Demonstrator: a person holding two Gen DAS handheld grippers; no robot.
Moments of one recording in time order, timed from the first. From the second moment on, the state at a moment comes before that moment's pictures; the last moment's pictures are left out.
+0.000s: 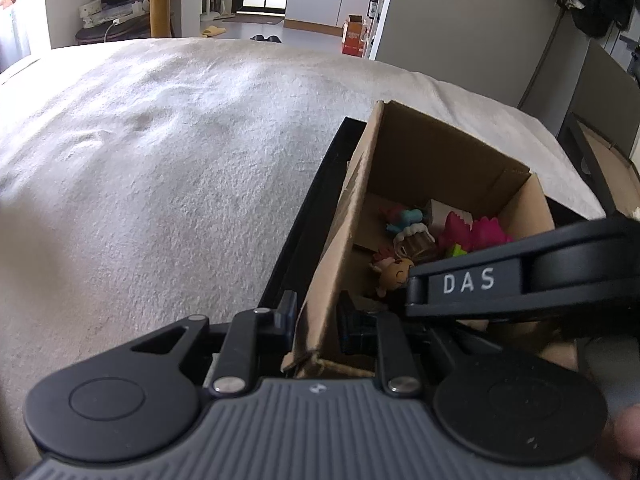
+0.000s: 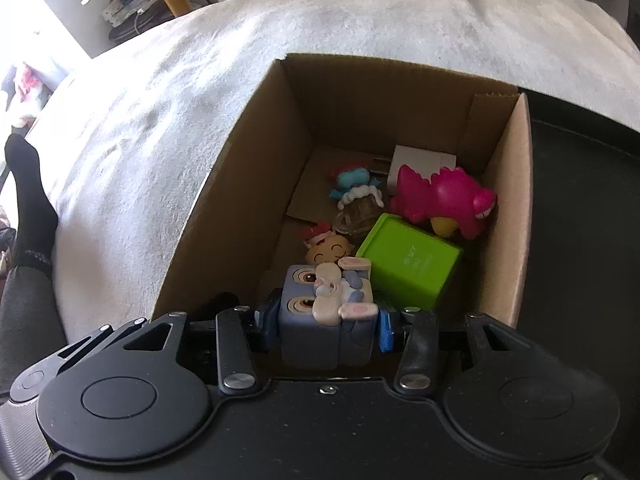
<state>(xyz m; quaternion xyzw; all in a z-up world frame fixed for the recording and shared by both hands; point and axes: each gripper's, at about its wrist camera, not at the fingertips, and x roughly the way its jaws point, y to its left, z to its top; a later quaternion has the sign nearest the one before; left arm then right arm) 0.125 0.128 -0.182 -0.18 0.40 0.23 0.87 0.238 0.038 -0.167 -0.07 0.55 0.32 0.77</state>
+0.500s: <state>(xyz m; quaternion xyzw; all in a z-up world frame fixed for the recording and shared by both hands) 0.123 0.129 -0.169 -0.16 0.41 0.22 0.87 0.236 -0.003 -0.133 0.00 0.53 0.31 0.79</state>
